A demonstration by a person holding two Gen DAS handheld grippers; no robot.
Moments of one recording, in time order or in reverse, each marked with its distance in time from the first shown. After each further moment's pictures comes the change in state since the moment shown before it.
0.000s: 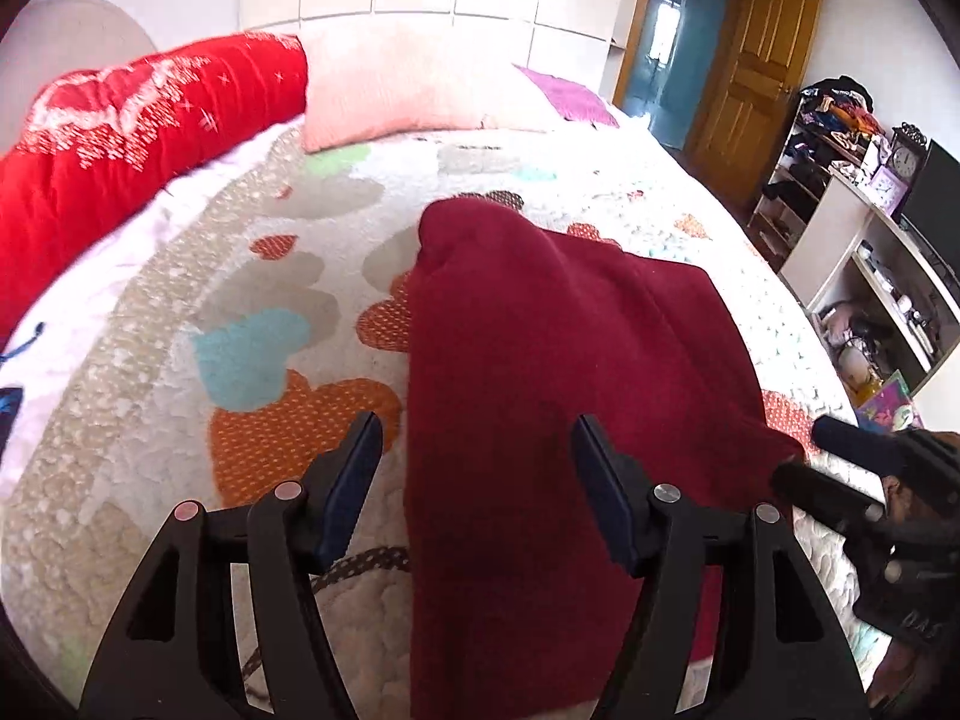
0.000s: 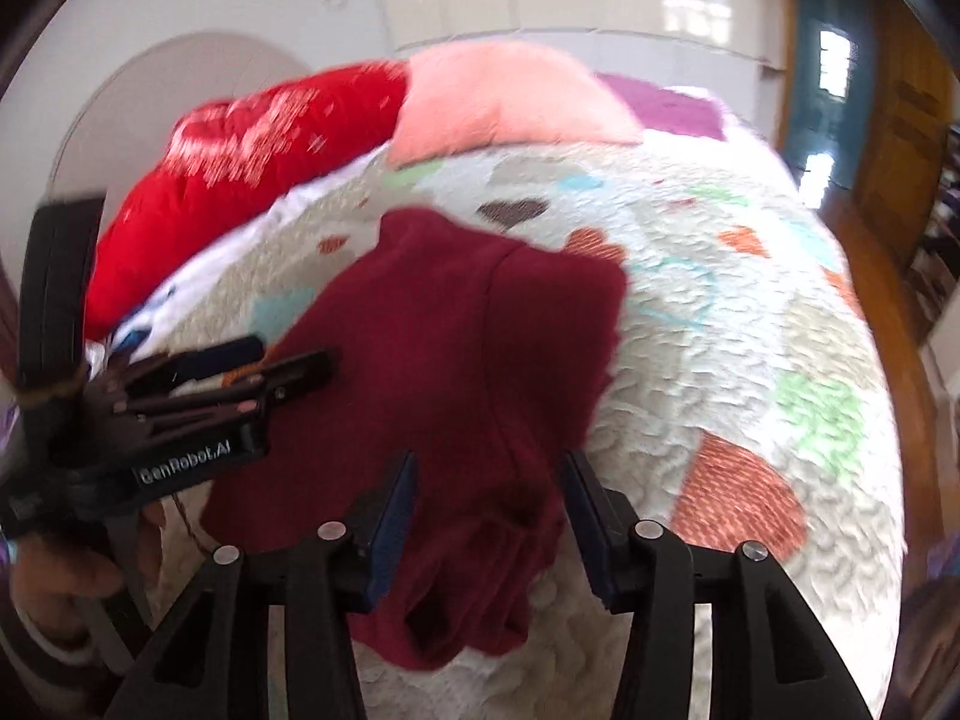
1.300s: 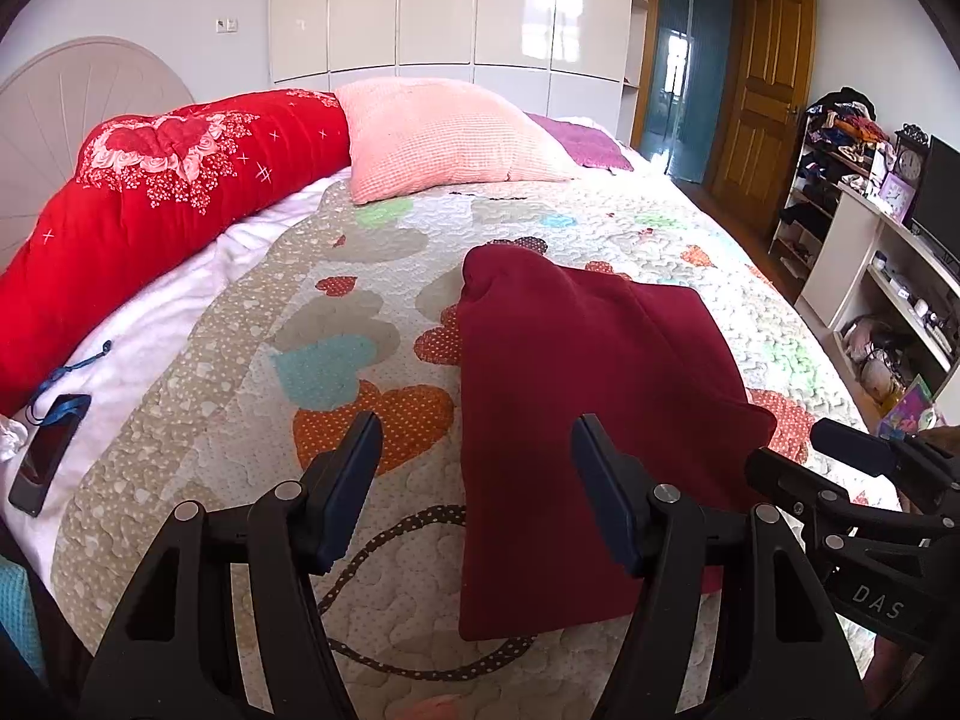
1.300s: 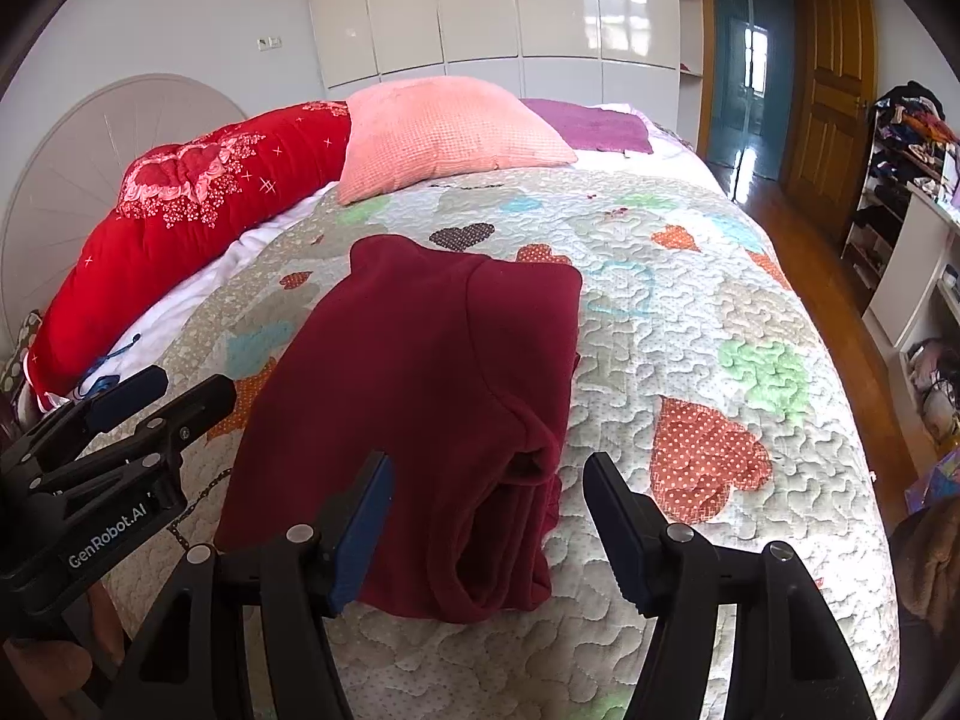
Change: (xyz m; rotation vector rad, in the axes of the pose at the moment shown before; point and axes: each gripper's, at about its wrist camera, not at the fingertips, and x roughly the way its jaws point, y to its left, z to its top) left arm -0.051 0.002 -0.020 0.025 -0.117 0.081; right arm -0.021 0.024 -0.011 0.090 -0.053 -0.109
